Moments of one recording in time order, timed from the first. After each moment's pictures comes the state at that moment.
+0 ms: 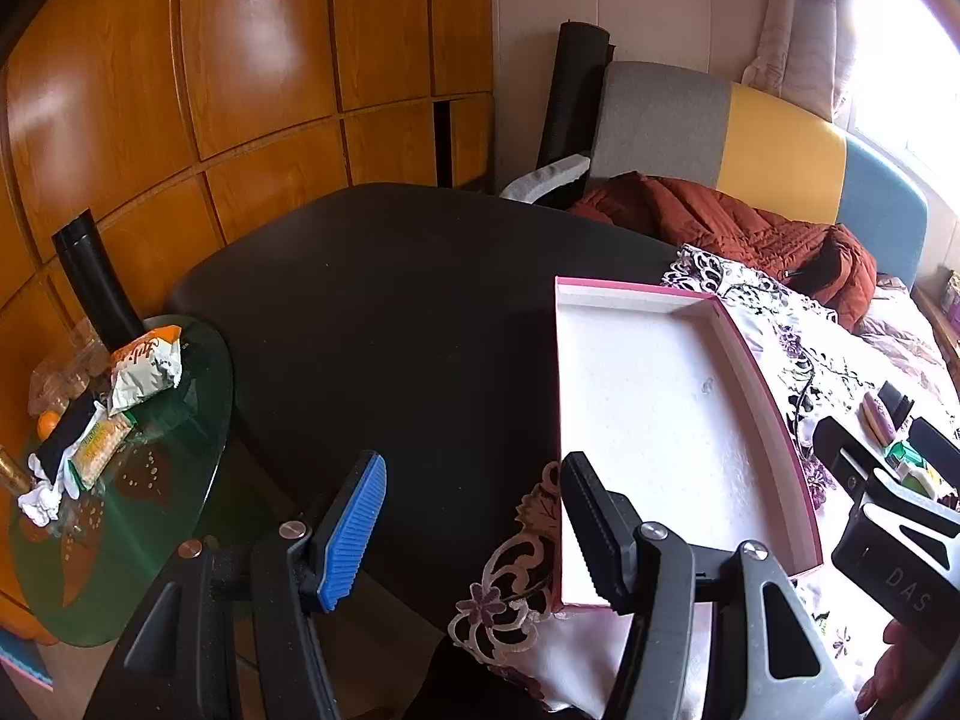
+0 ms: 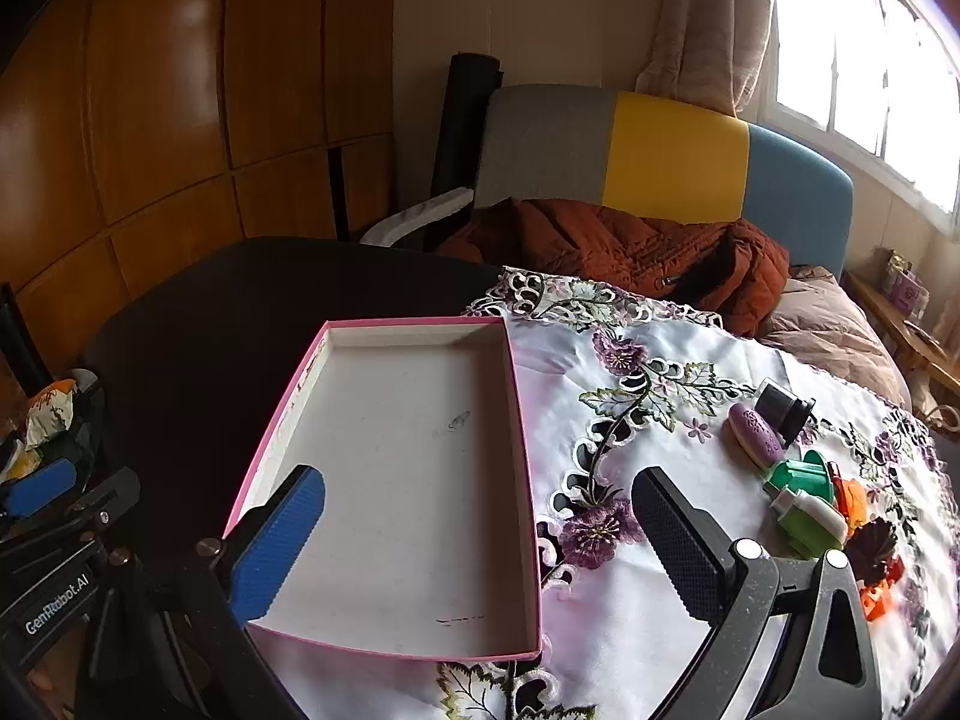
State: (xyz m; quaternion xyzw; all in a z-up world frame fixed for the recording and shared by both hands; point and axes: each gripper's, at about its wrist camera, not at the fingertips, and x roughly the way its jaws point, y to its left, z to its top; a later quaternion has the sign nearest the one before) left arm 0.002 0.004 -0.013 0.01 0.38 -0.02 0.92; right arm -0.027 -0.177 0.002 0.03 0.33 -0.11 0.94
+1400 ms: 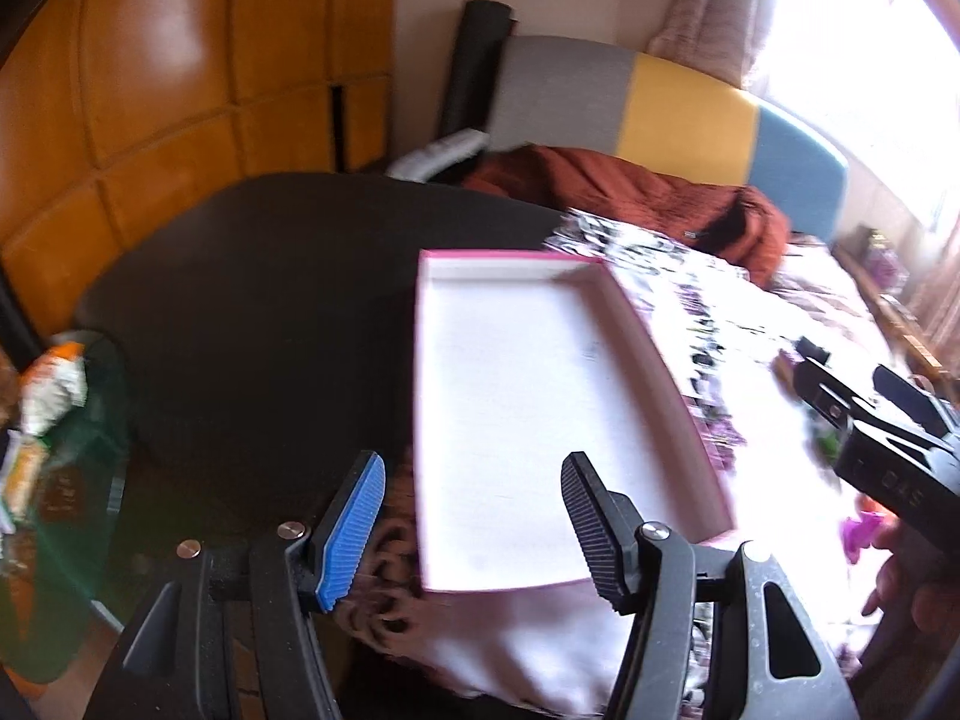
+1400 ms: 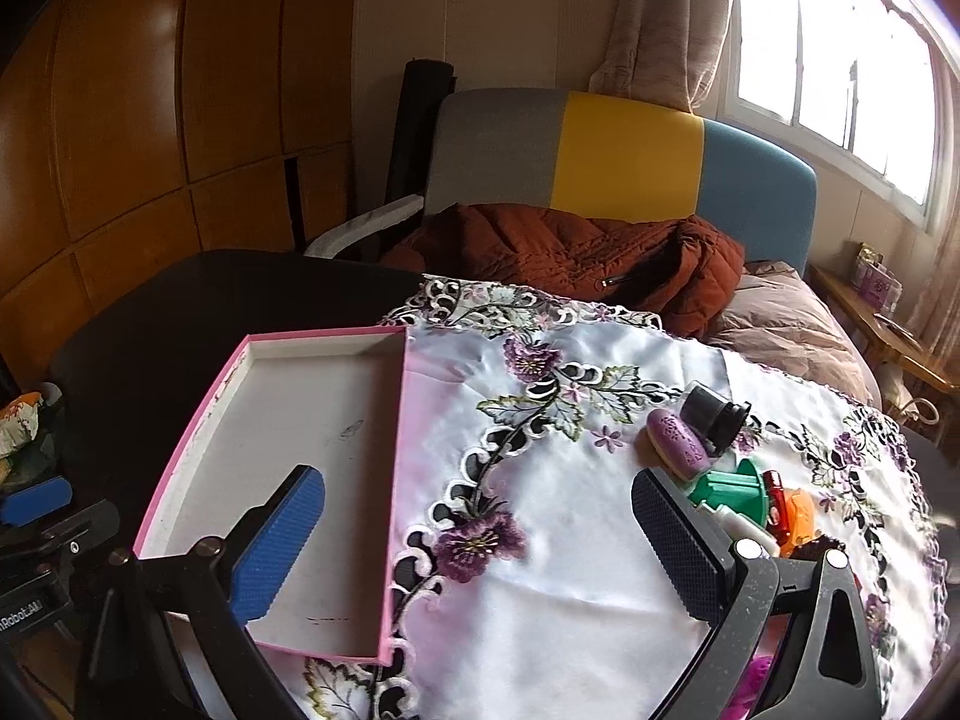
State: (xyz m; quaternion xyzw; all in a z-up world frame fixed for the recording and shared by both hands) left arm 0.000 -0.033 -0.016 0.01 0.41 -0.16 0.90; right arm -0.042 -0.255 0.002 0.03 0.32 -0.14 0.94
